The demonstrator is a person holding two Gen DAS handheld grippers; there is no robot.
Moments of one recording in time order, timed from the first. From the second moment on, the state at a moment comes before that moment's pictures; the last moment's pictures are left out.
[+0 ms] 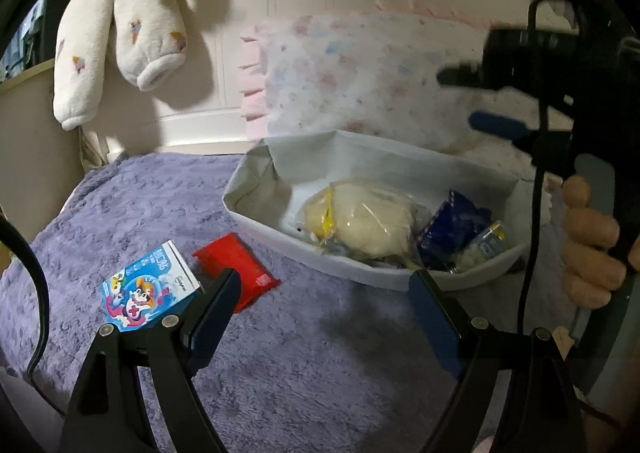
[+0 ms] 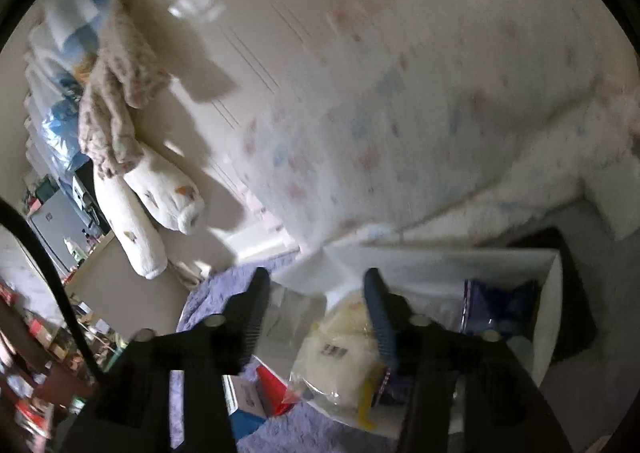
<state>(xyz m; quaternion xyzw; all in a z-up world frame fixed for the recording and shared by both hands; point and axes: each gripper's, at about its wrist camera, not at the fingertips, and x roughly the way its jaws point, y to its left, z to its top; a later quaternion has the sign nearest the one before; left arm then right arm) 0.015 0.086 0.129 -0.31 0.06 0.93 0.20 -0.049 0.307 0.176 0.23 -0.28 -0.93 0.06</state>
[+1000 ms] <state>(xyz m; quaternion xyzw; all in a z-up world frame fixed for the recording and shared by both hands) -0.022 -0.008 0.120 -0.33 -0.07 0.94 0.07 -0.057 0.184 0.129 0.31 -0.12 -0.91 0.26</state>
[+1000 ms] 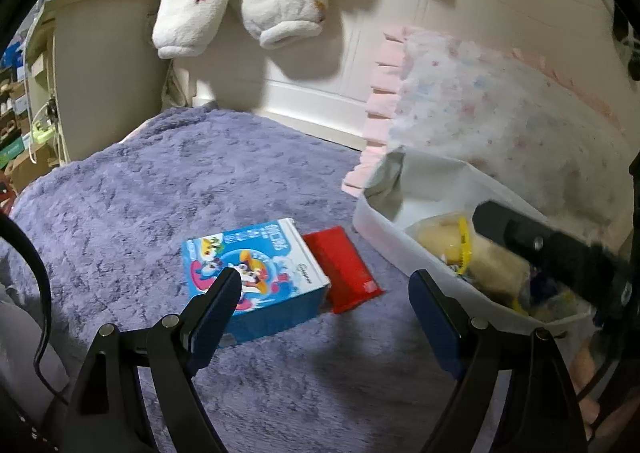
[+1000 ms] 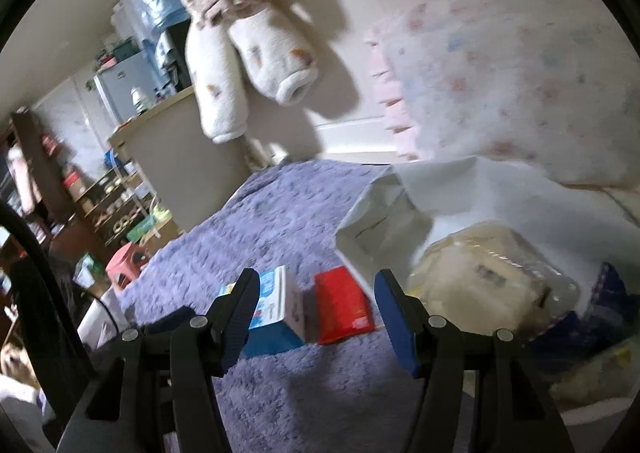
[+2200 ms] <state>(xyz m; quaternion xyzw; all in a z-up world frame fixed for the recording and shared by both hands) -0.050 -0.065 0.086 -0.37 -0.10 0.92 -0.02 -0.059 0.095 0.059 0.32 0.11 -0.89 0.30</state>
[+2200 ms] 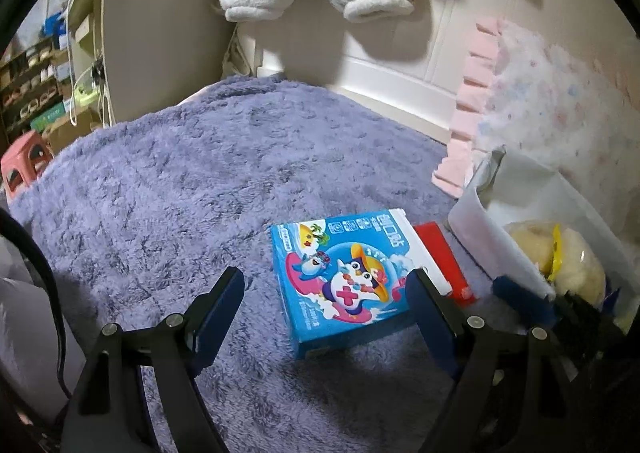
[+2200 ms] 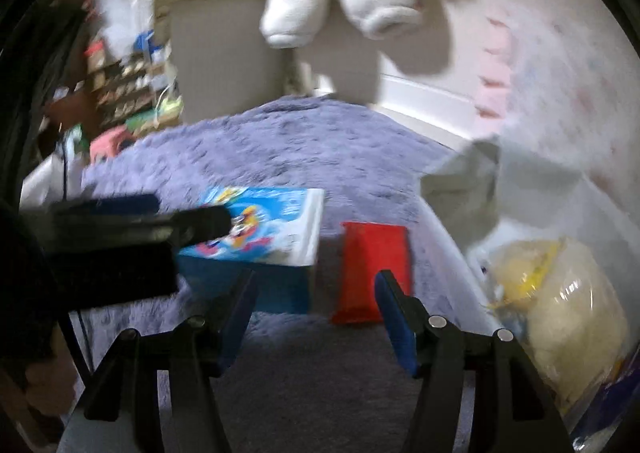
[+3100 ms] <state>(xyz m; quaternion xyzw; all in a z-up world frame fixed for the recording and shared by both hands) -0.065 -0.043 0.057 -0.44 -0.07 0.90 0.01 -0.119 0.118 0.005 0.41 0.06 -0.88 0.22</state>
